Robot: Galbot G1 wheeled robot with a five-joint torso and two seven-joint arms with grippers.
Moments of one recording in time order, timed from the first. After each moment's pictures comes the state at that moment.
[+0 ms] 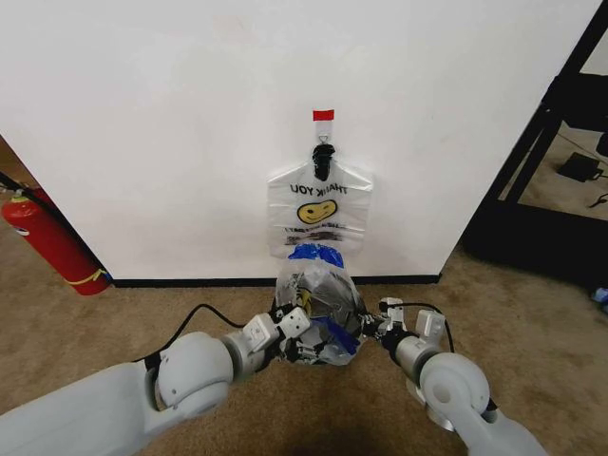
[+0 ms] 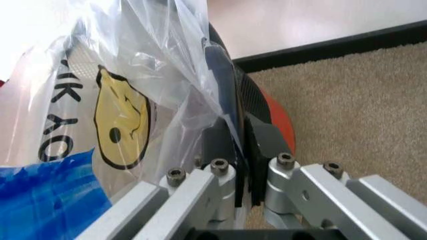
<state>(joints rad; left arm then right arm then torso) 0.62 -0.63 0.47 -2.19 -0.67 0.63 -0.14 -1.26 1.09 0.24 2.05 0.95 -0.56 0.37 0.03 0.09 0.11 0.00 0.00</state>
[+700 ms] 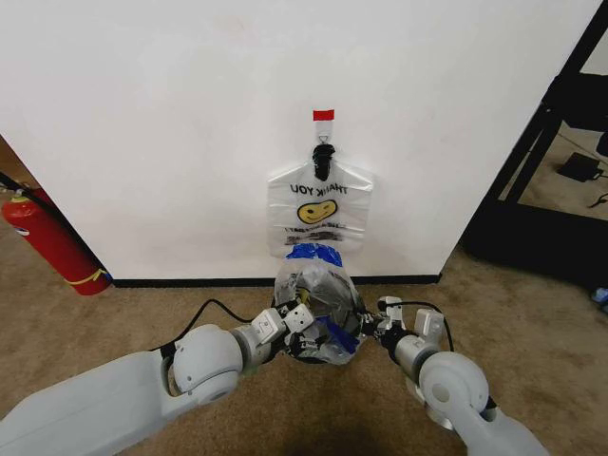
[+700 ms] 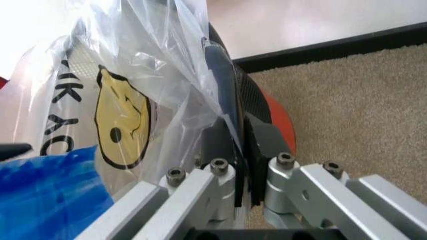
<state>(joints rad) 0.55 -0.67 0.56 -2.13 -0.68 0.63 -0.13 -1.25 1.09 0.24 2.05 0.95 -0.56 0.37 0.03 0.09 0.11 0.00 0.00</state>
